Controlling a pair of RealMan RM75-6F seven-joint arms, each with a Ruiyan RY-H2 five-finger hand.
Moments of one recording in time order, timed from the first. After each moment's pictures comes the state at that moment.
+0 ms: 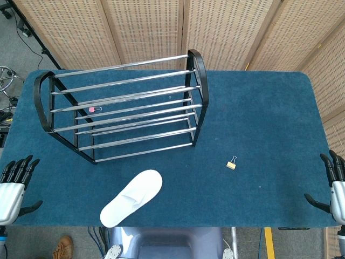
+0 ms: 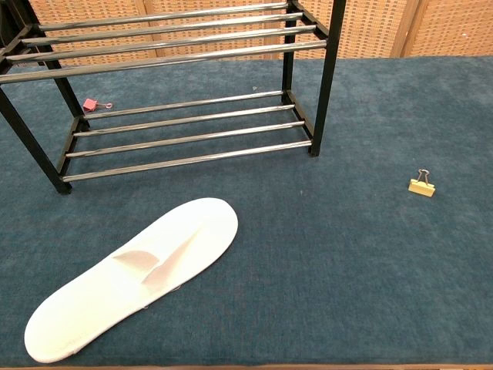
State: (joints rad) left arm -0.04 -1.01 0.04 -1.87 1.56 1.49 0.23; right arm 0.01 -1.01 0.10 -1.75 -1.46 1.57 -0.06
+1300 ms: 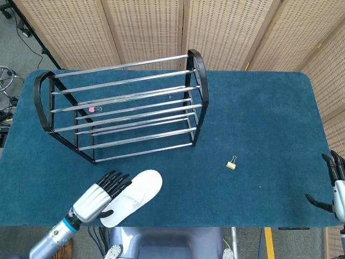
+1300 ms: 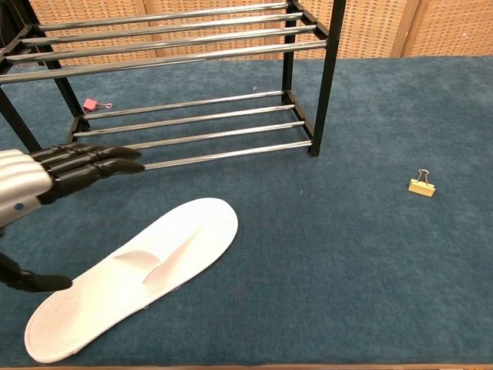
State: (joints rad) left arm -0.33 -1.43 0.05 -1.56 1.92 1.20 0.18; right arm 0.01 -0.98 0.10 -1.75 -1.44 1.53 0.01
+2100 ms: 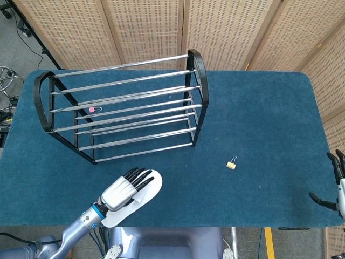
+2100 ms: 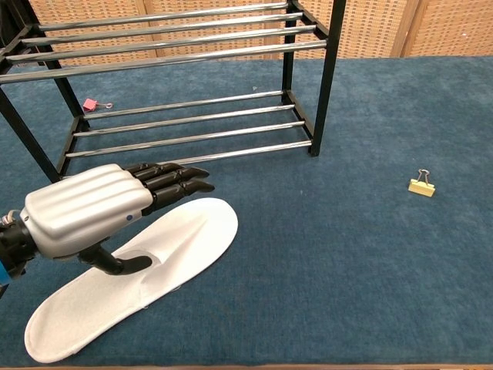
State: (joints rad) left arm -0.47 -1.64 0.01 -1.41 1.80 1.07 0.30; right arm 0.02 -0.97 0.11 -1.73 -1.39 1.50 0.05
